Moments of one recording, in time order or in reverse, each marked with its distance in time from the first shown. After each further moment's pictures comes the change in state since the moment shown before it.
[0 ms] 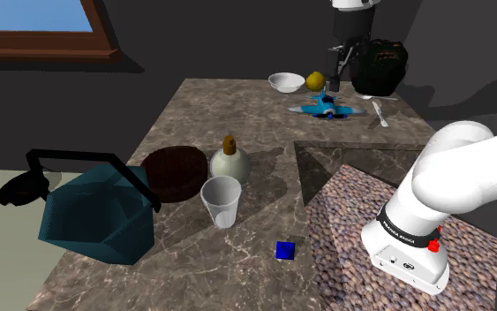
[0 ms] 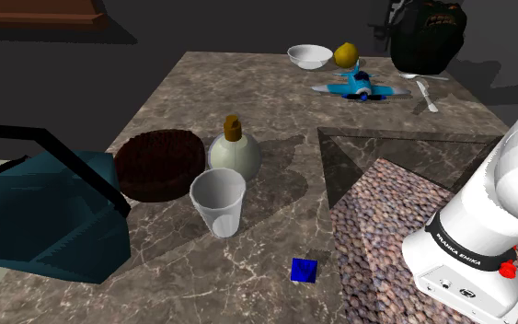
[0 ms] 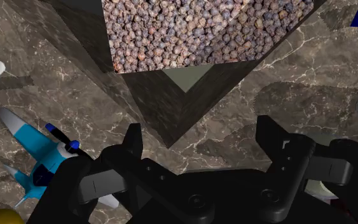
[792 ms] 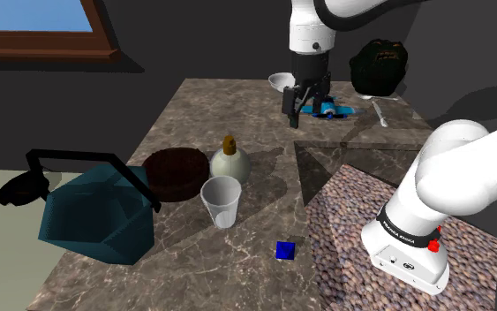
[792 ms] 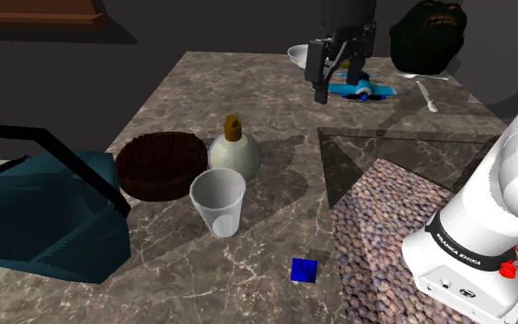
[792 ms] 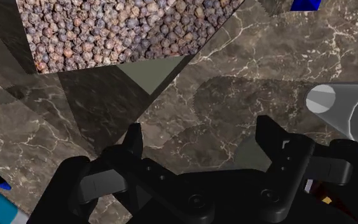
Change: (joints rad) arm 0.080 0.117 0.131 -0.099 0.198 0.214 0.178
